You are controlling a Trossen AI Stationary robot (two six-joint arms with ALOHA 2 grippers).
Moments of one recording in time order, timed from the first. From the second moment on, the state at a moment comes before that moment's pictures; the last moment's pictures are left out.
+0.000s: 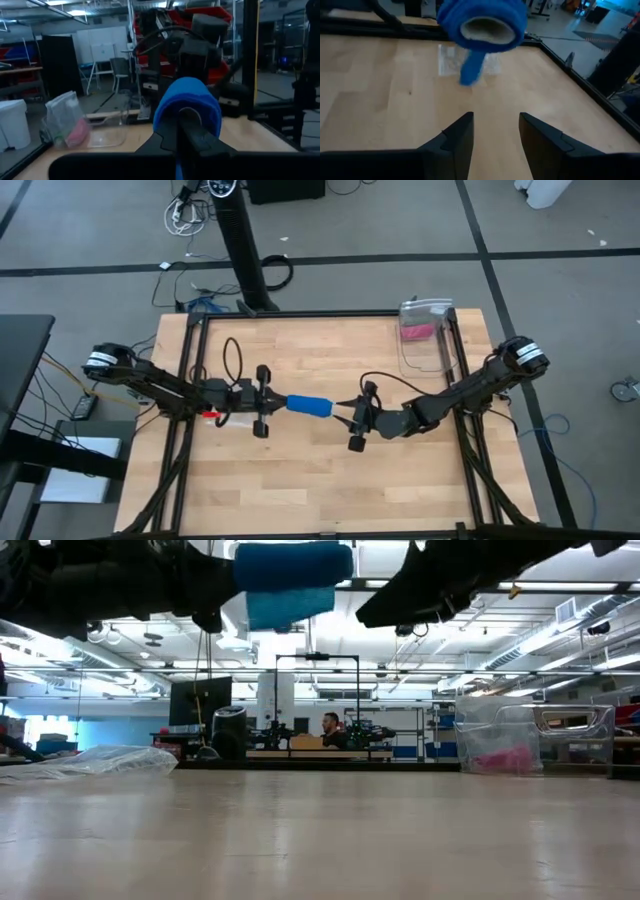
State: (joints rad) left arm -0.16 1.31 0.28 1.22 -0.14 0.10; right arm 0.40 1.51 0.79 0.30 0.72 0.11
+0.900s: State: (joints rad) left arm -0.16 1.31 0.28 1.31 -0.22 0.17; right arm 0.23 1.65 0.69 1.02 0.28 0.11
